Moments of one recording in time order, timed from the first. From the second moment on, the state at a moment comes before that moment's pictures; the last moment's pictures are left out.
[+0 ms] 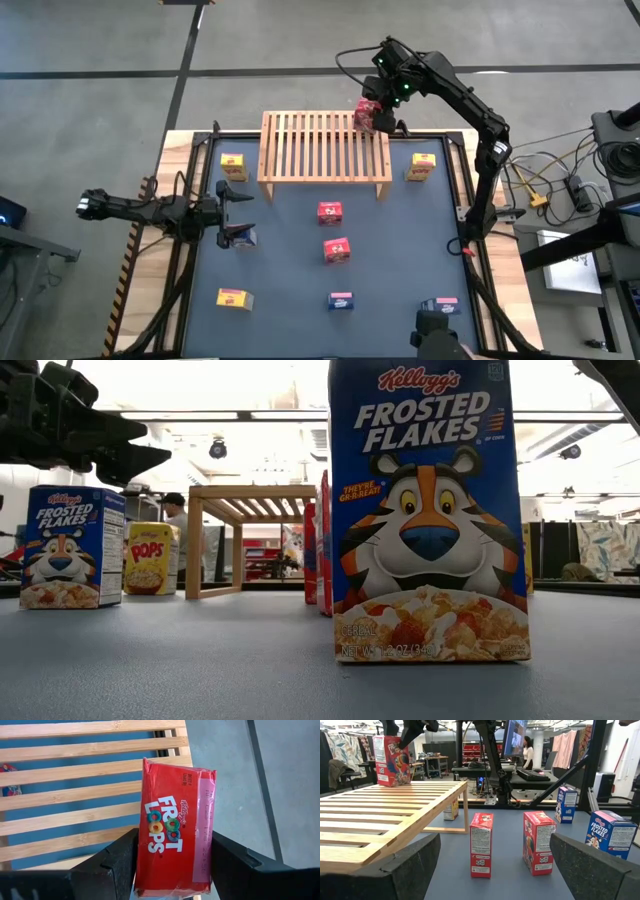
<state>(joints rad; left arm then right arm) -0.17 0.09 0.02 0.10 -0.29 0.02 -0.73 1.88 2.18 -1.35 -0.11 -0.60</state>
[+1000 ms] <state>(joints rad) -0.17 0.09 0.02 0.10 -0.29 0.02 -0.73 1.88 2.18 -1.30 -0.11 -0.56</state>
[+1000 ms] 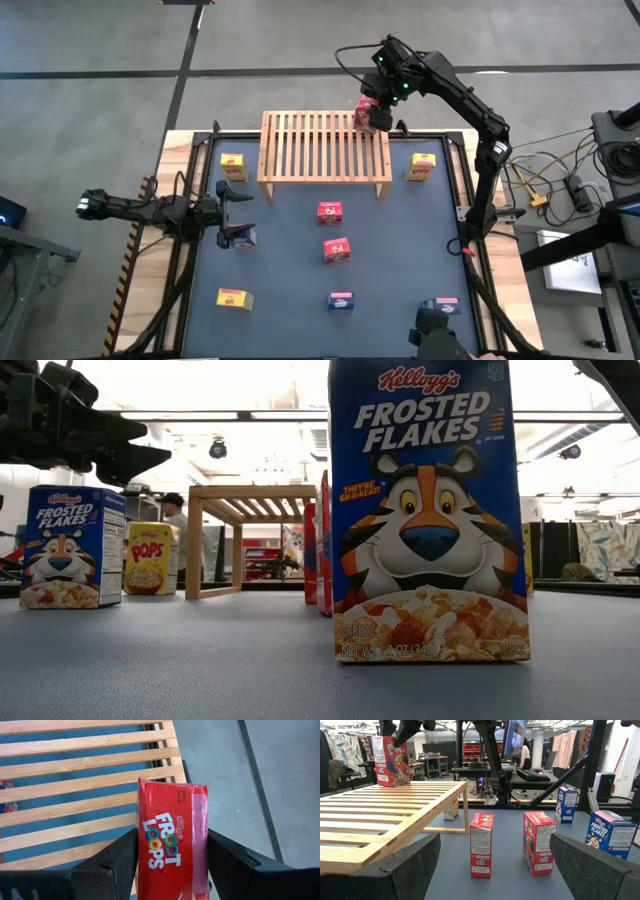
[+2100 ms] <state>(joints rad) -0.17 0.09 0.02 0.10 -0.29 0.02 -0.73 1.87 2.18 -1.30 -0.11 -0.55</state>
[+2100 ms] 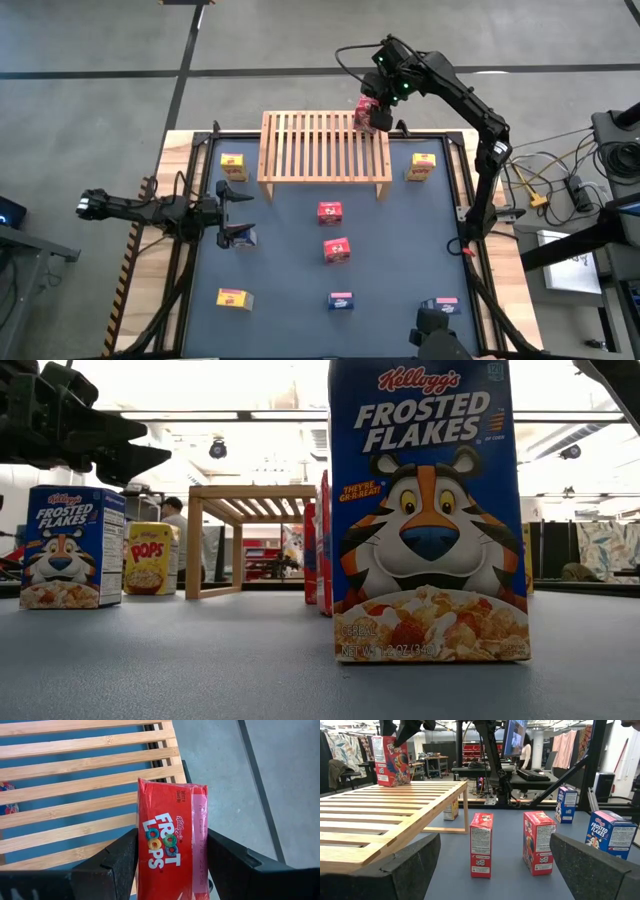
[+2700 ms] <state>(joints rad) -0.17 0.09 0.02 0.10 -0.29 0.02 -0.73 1.87 2.18 -1.30 -0.14 -0.56</state>
